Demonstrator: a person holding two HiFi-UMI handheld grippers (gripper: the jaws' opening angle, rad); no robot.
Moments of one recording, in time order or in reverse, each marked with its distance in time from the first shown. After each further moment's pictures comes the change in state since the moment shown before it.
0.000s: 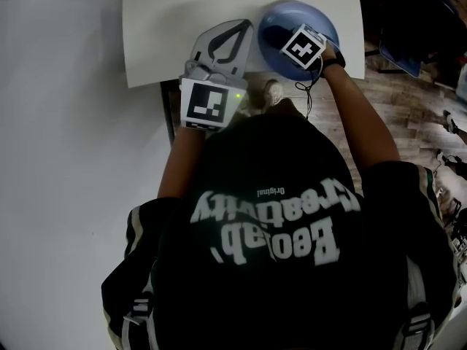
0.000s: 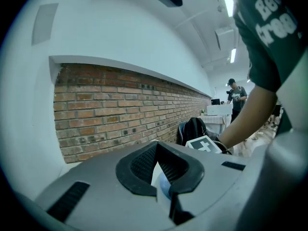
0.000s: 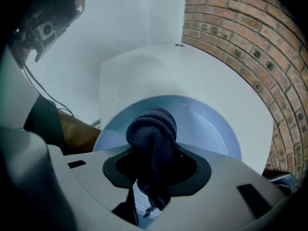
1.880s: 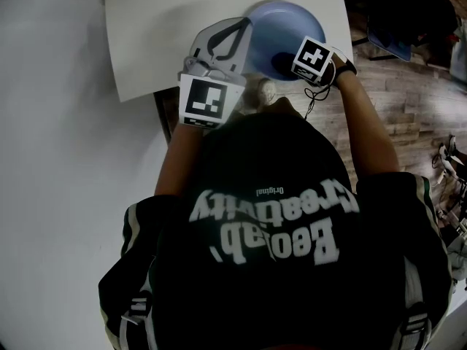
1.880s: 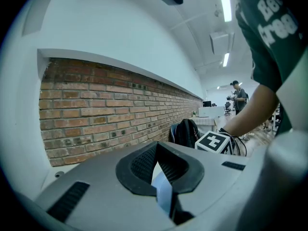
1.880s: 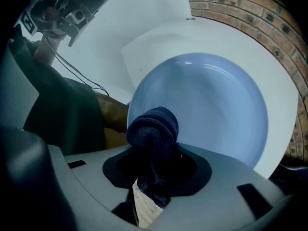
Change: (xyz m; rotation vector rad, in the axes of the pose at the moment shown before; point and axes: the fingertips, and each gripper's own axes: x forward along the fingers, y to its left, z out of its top) left arm 0.025 -0.020 0.003 0.009 -0.020 -0.102; right arm -0.025 0.055 -0.087 0.024 0.204 0.306
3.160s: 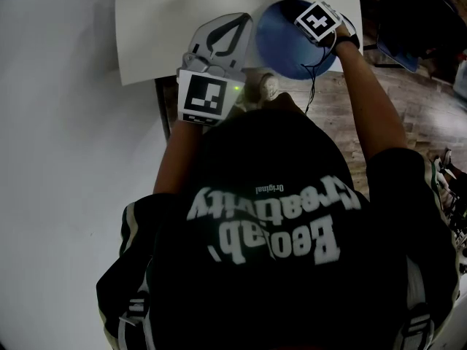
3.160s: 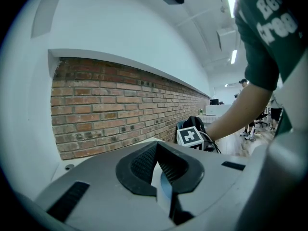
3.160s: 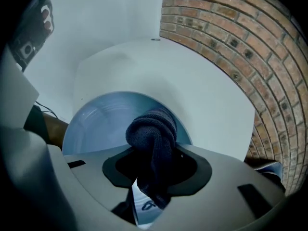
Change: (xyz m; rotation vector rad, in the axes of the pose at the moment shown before) left arm -0.020 0.023 -0.019 -0.034 0.038 0.079; right arm -0.038 -0.132 0.076 0.099 -0.169 -0.415
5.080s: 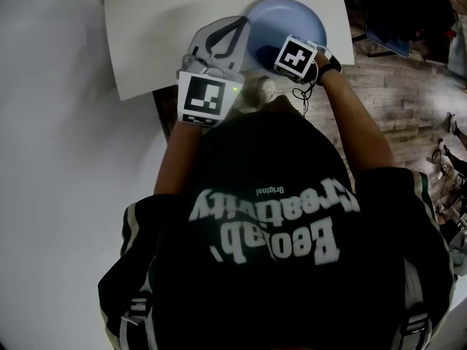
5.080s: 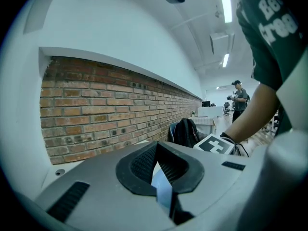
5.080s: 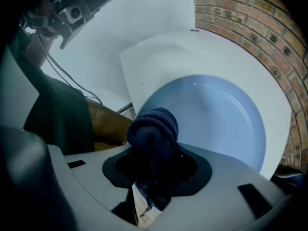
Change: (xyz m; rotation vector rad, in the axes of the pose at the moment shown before) left arm 0.007 -0.022 0.012 0.030 -0.031 -0.092; right arm -0.024 0.151 -0.045 -0.107 0.095 0.337
